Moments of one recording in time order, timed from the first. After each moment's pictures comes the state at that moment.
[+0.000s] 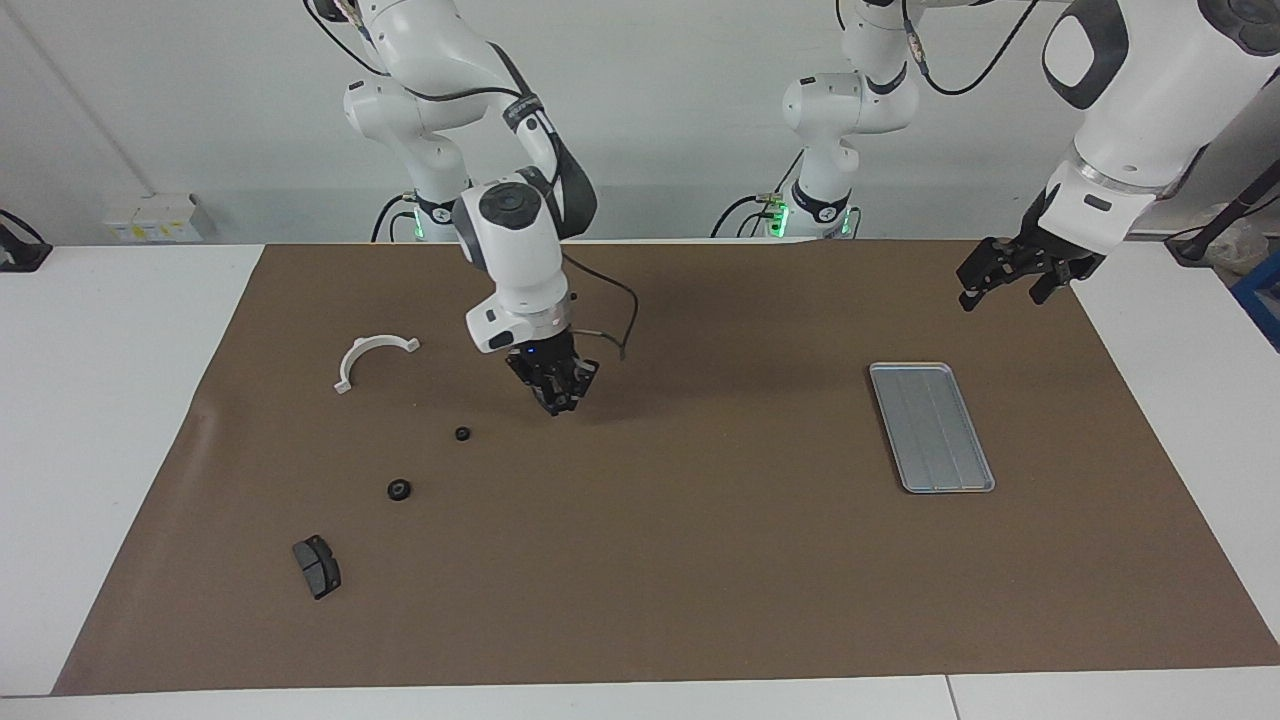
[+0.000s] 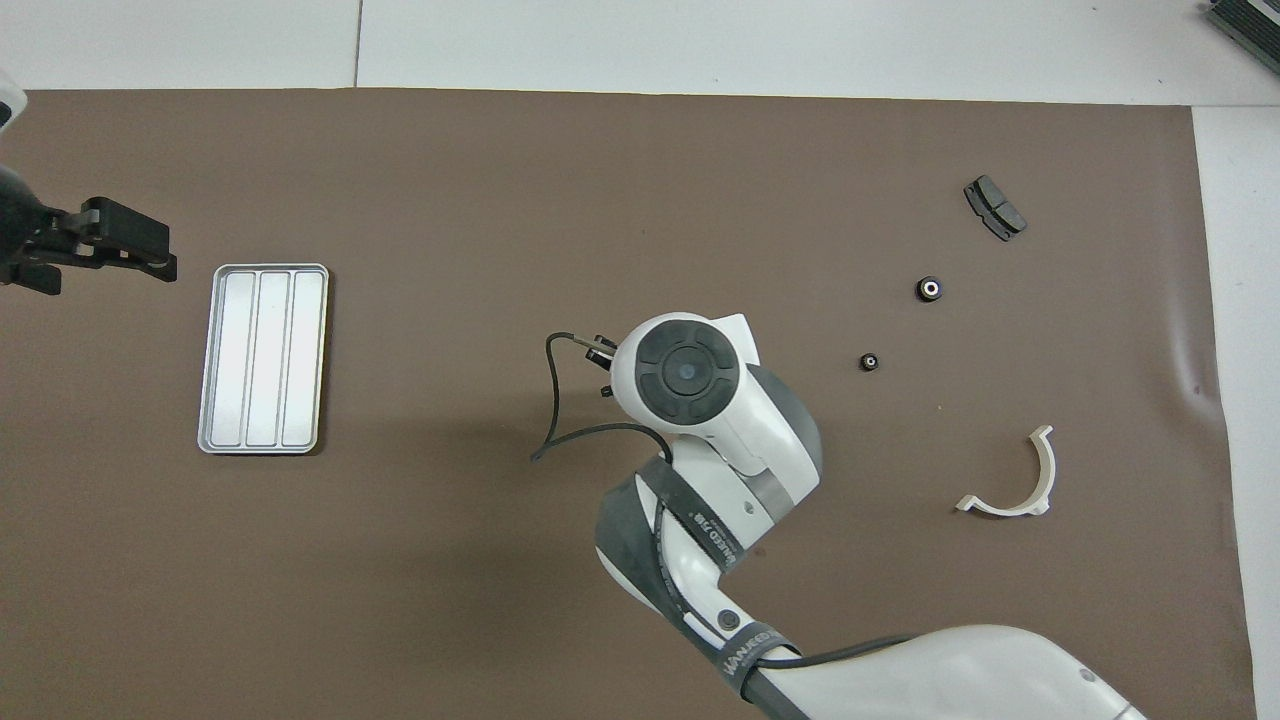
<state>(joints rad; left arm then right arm) -0.04 0.14 -0.01 -1.40 -0.02 1.52 -0.10 0.48 0.40 0.17 -1.76 -0.14 2.28 1.24</state>
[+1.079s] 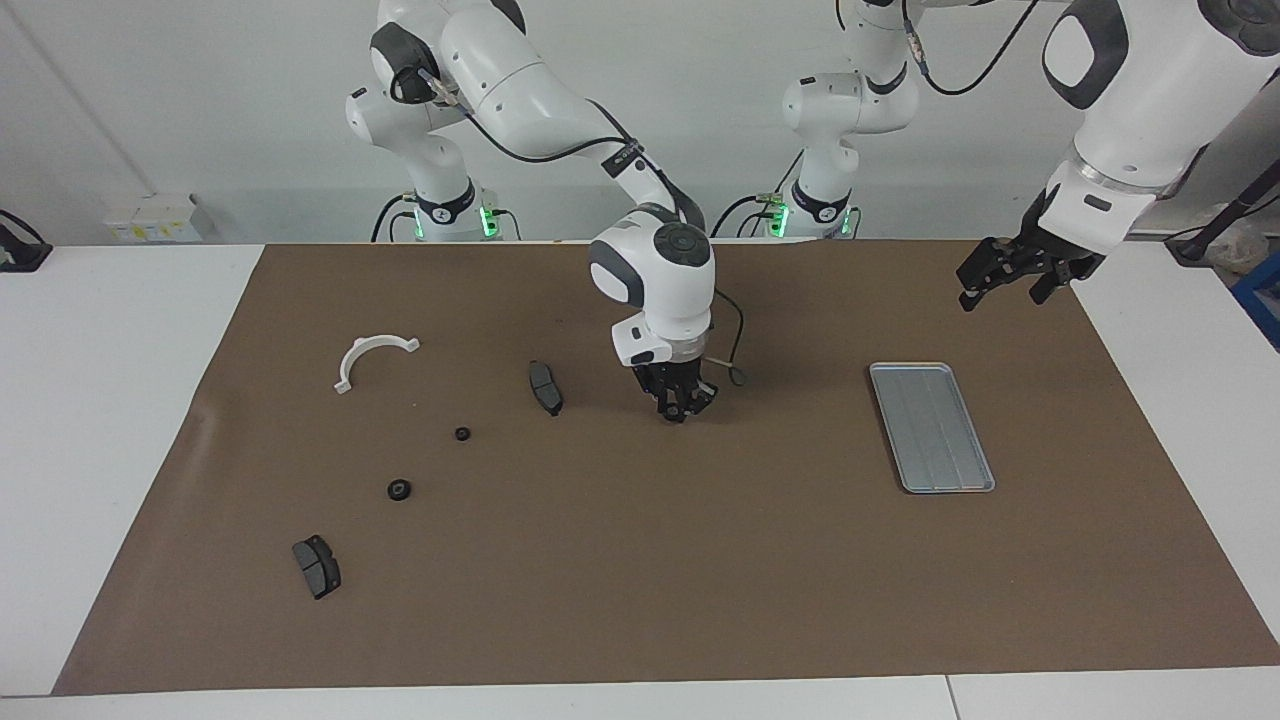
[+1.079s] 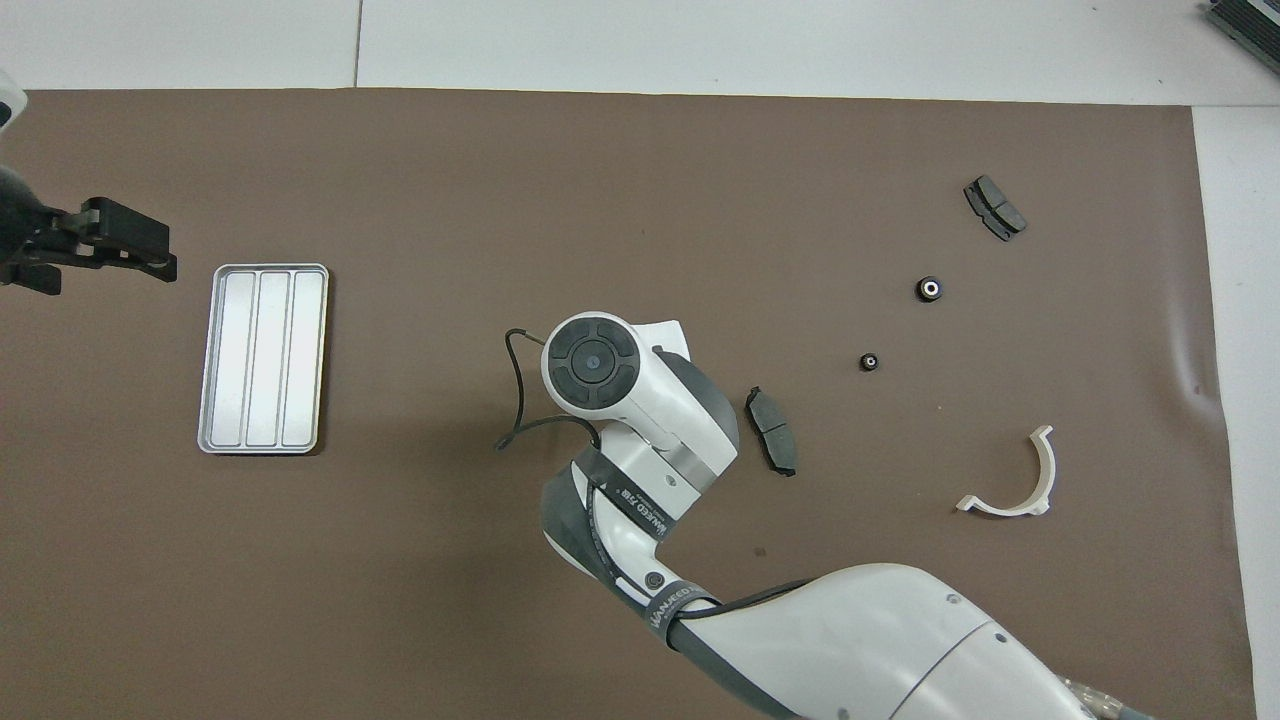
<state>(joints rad) -0.04 0.14 -0.01 -1.40 -0.02 1.52 -0.10 0.54 0.58 0.16 -1.61 -0.18 2.26 1.35</state>
